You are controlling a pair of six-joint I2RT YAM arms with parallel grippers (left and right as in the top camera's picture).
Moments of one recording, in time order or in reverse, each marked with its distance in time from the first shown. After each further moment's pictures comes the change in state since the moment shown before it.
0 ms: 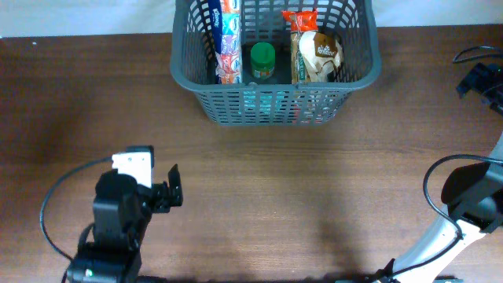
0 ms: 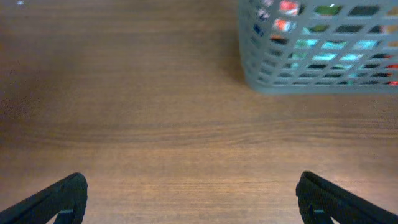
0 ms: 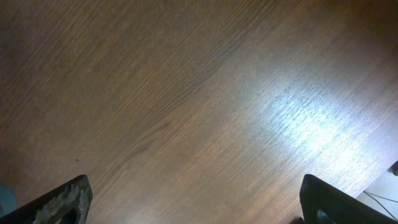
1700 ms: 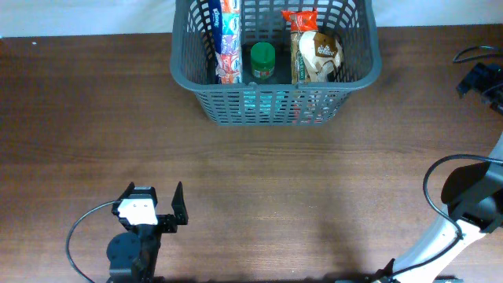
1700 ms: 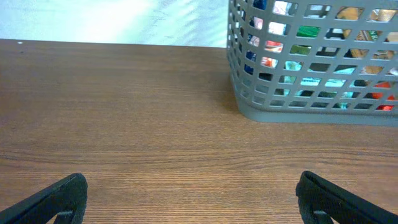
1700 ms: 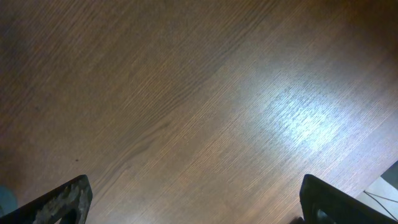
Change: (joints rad) left arm 0.110 -0.620 -0.597 0.341 0.160 0.003; right arm 0.000 0.000 0.000 0.000 0.000 0.000
